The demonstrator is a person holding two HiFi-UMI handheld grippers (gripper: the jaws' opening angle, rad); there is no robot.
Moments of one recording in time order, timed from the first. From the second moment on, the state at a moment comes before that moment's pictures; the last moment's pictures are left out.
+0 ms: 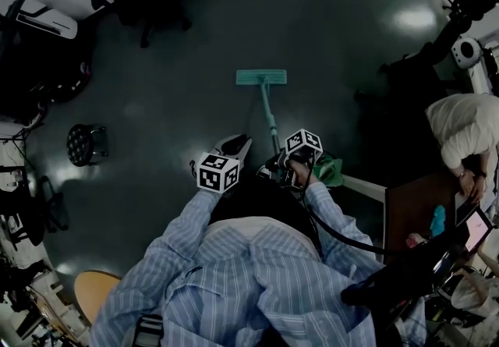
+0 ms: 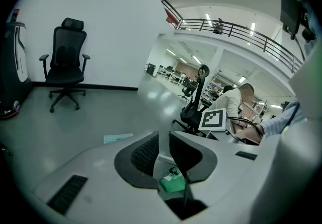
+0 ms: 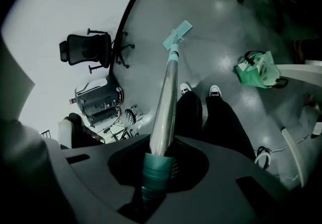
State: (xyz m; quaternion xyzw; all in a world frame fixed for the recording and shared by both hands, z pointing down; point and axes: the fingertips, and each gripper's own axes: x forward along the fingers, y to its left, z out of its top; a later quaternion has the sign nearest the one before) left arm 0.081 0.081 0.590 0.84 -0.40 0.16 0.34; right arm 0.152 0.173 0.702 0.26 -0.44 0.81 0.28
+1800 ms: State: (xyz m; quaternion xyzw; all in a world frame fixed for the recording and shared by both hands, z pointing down) left arm -0.118 0.175 0.571 0.88 -0.34 0.13 0.31; right arm -0.053 0.311 0.685 0.32 -0.40 0.85 0.13
